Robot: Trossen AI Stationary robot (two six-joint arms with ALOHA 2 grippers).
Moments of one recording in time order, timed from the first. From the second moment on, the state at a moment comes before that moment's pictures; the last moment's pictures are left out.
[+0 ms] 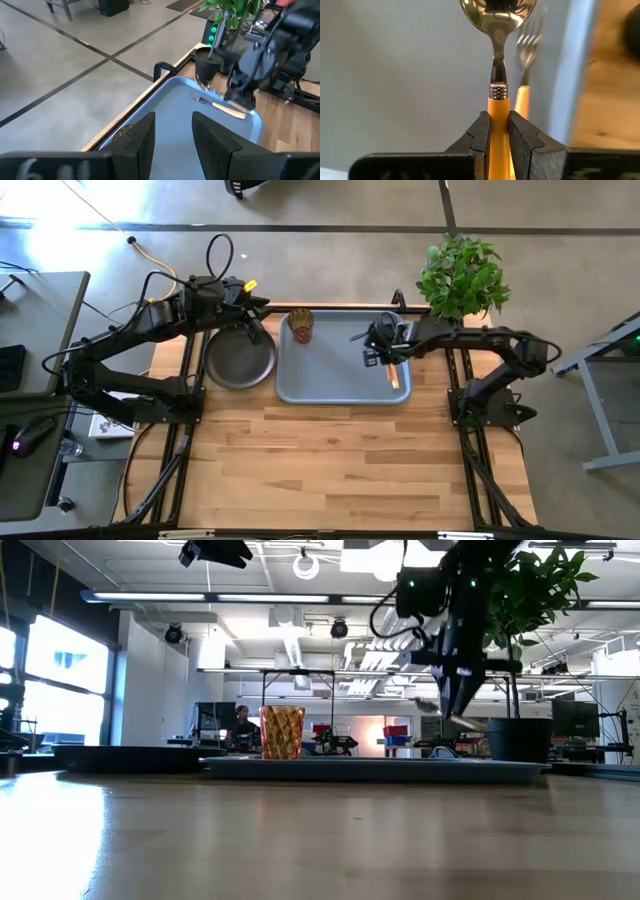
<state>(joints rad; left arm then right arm) 0.38 1.07 1.25 -0.59 -0.19 -0.13 -0.33 1.52 1.06 -0.89 0.25 1.02</state>
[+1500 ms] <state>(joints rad) 0.38 1.07 1.25 -0.57 -0.19 -0.13 -0.43 1.69 0.97 -0.71 0.05 1.06</state>
